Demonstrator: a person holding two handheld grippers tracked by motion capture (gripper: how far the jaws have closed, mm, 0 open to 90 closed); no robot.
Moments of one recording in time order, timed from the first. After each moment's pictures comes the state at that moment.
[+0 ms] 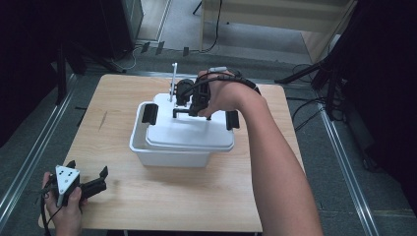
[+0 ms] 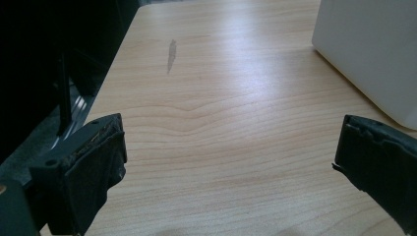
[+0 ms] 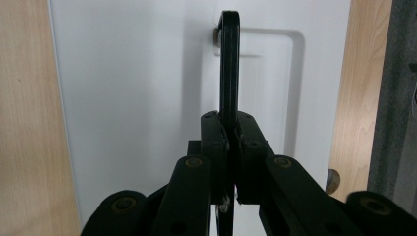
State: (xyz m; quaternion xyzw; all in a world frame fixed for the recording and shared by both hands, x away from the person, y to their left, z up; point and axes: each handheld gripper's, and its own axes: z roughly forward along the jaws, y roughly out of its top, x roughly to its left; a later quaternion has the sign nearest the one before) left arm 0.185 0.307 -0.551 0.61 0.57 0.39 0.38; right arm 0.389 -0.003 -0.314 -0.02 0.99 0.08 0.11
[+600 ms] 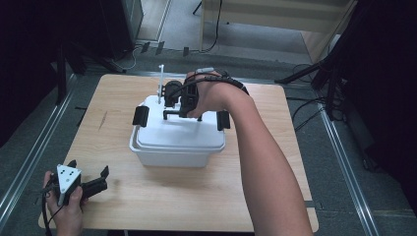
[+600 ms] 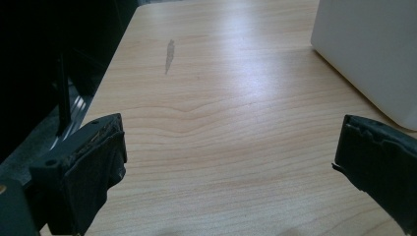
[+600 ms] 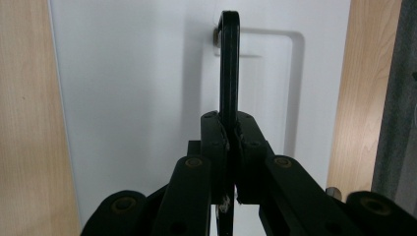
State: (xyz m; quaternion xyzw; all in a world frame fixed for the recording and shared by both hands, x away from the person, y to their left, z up) left arm 0.187 0.305 -0.551 0.61 0.57 0.39 0.38; right arm 0.386 0.022 -0.319 -0.03 0.99 0.07 0.11
